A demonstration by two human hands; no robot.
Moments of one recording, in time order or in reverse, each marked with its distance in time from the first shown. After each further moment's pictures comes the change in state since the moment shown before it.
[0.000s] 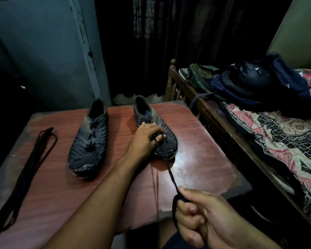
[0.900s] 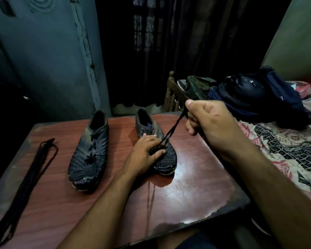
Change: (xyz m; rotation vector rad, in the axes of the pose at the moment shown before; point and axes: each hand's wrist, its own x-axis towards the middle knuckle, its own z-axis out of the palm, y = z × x) left_hand -0.015 -0.001 0.000 -0.038 -0.021 -0.012; right_hand 0.033 -0.143 0.004 -0.750 0.456 -0.884
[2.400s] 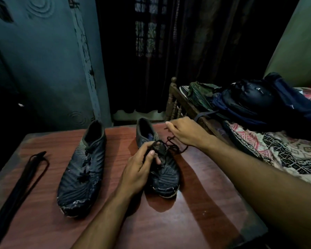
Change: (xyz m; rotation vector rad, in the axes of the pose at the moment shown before) left_hand 0.000 0.019 -0.017 -0.362 0.103 -0.178; right_hand 0.138 0.143 0.012 -0.919 -0.291 -0.197
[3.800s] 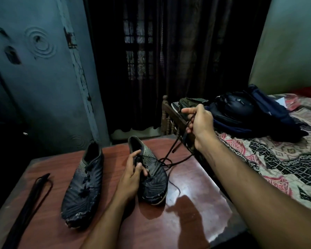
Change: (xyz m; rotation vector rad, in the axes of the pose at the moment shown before) left_hand 0.008 -0.016 0.003 -0.185 0.021 -0.185; right_hand -0.040 -0.035 -0.092 1.302 0.703 0.614
